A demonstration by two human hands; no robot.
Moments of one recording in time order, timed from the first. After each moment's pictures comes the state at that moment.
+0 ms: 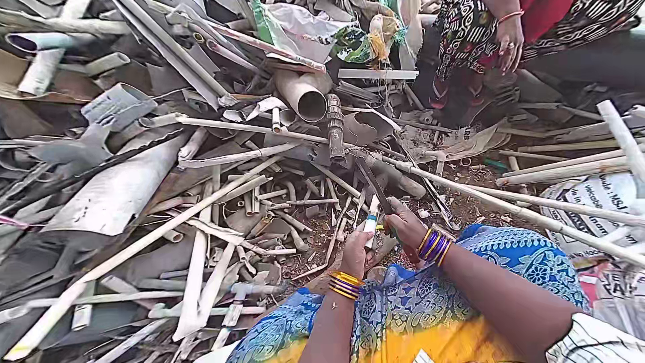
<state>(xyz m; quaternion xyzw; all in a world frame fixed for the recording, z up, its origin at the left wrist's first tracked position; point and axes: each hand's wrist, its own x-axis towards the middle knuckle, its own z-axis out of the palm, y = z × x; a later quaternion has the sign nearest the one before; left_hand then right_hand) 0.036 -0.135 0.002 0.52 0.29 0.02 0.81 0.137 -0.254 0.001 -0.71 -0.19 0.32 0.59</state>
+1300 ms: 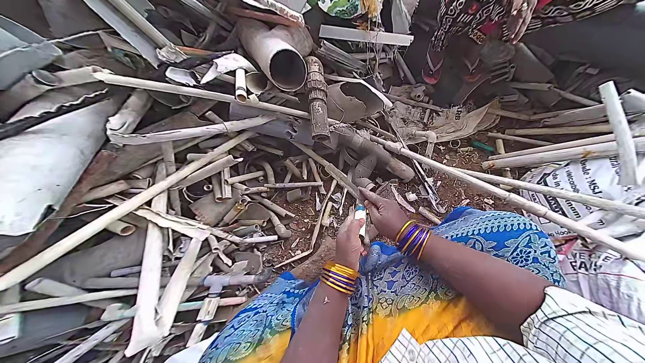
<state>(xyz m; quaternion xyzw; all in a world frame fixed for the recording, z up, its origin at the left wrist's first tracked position) 0.046 -0.143 -0.006 0.53 0.36 0.01 0.77 0.141 -0.231 -0.011 -0.84 -0.22 0.30 0.39</state>
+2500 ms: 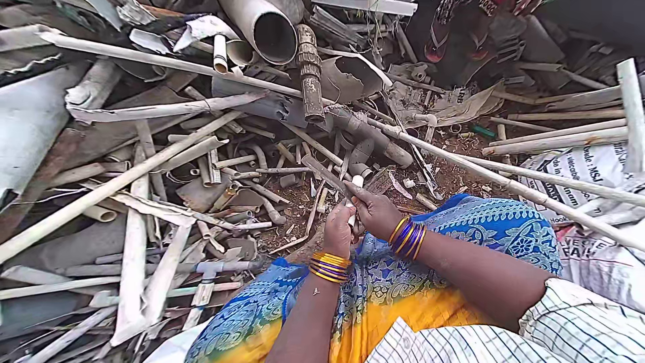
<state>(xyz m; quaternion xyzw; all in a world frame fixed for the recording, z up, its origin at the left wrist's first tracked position) 0.046 -0.135 -0.005 0.52 0.37 0.04 0.77 0.120 -0.225 -0.006 -0.83 -0.25 0.28 0.40</state>
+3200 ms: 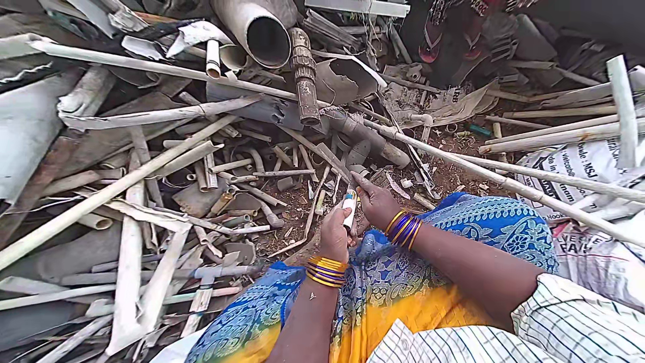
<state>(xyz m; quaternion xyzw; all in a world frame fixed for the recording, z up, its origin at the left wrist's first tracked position) 0.045 -0.135 0.001 0.49 0.39 0.02 0.78 0.134 -0.226 -0.013 -0.86 -0.20 0.28 0.37</state>
